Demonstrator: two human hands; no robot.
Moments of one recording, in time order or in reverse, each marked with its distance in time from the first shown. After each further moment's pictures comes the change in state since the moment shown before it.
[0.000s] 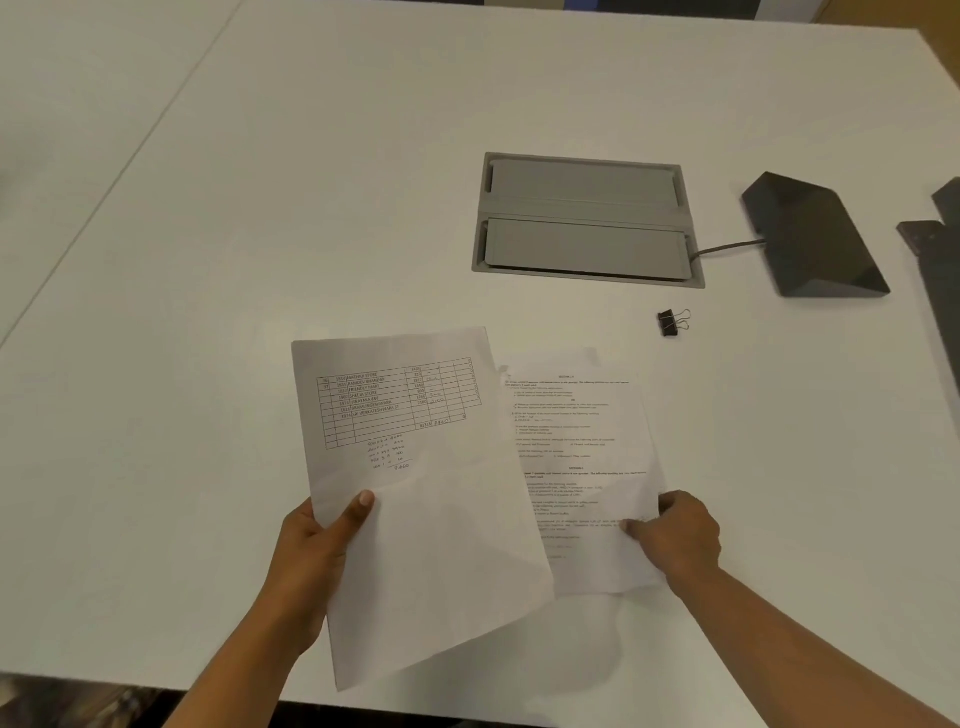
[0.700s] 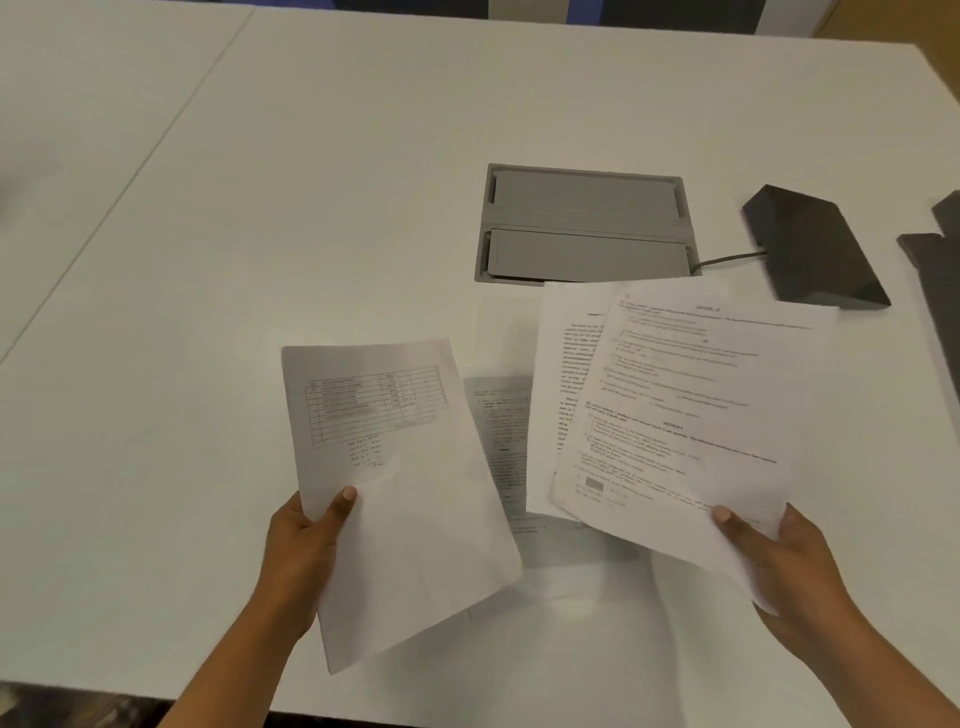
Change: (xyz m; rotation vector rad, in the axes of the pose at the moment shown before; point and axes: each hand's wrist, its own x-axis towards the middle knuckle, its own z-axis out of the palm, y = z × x) left_hand 0.014 0.008 -0.004 0.030 0.085 0.058; right_hand -0.022 0.021 -0.086 0.869 -0.198 -0.177
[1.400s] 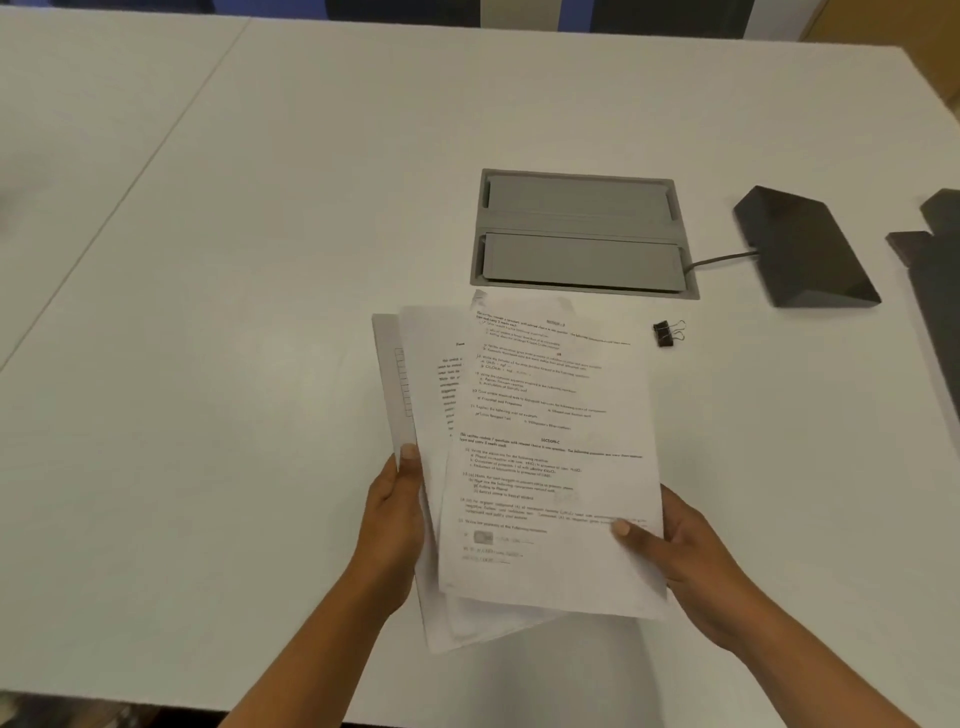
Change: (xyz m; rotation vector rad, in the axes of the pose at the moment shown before) left_hand -0.024 0.029 0.076 -0.155 -0.208 0.039; right_hand -0.027 -0.003 0.061 -0.093 -0.468 0.033
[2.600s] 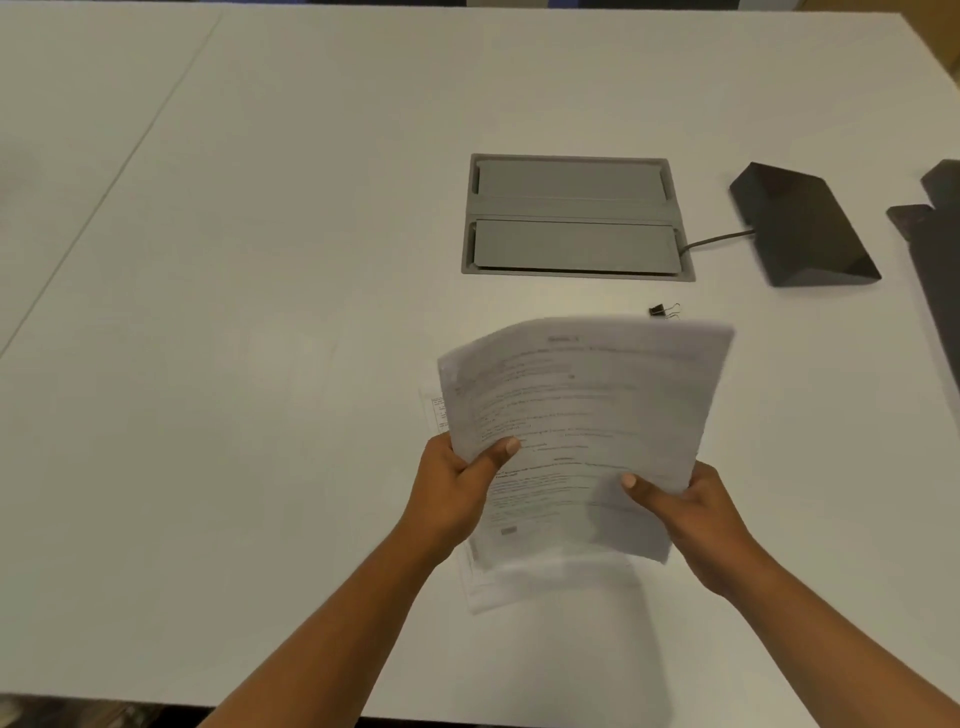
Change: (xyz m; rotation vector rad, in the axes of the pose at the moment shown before) left_hand 0.015 0.007 0.045 0.177 -0.219 0.158; right_hand 0.019 -0.008 -0.013 -0.065 0.174 -0.146
